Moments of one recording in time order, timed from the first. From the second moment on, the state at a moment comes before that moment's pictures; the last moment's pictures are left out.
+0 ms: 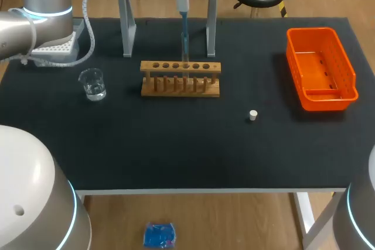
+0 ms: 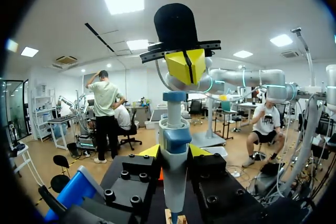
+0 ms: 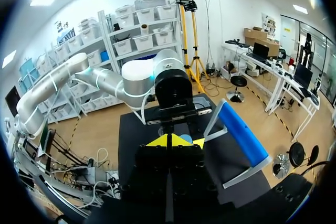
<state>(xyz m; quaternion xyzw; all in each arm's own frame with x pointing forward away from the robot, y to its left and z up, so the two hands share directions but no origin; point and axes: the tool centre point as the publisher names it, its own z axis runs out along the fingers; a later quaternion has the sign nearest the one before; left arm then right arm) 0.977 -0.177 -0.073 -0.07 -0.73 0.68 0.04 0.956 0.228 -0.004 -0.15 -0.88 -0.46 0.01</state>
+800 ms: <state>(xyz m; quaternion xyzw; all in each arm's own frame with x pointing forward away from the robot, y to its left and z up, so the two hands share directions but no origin) 0.977 -0.177 -0.073 -0.07 -0.73 0.68 0.04 0.946 0.230 -0.005 -0.13 -0.87 -0.48 -0.05</state>
